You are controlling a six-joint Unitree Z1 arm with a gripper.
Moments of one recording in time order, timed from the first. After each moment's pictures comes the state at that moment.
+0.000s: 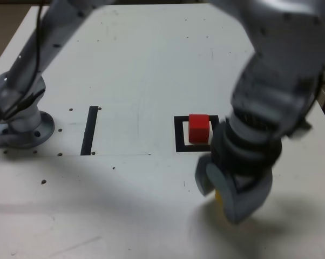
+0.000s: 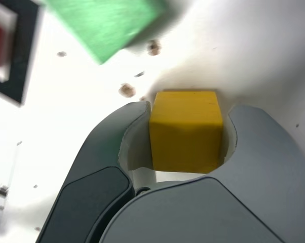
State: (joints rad) arm -0.51 2.31 -2.01 1.40 0.10 0.41
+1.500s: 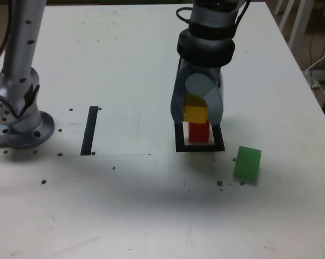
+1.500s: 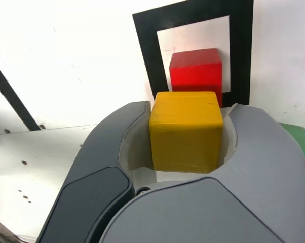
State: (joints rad) arm -0.11 2.04 -1.66 1.34 -0.01 0.03
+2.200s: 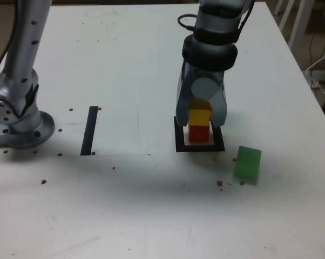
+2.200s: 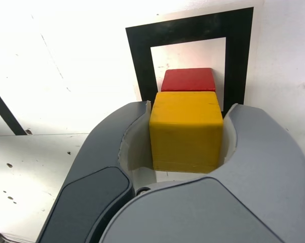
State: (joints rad) arm -0.07 2.07 -1.64 1.30 -0.03 0.02
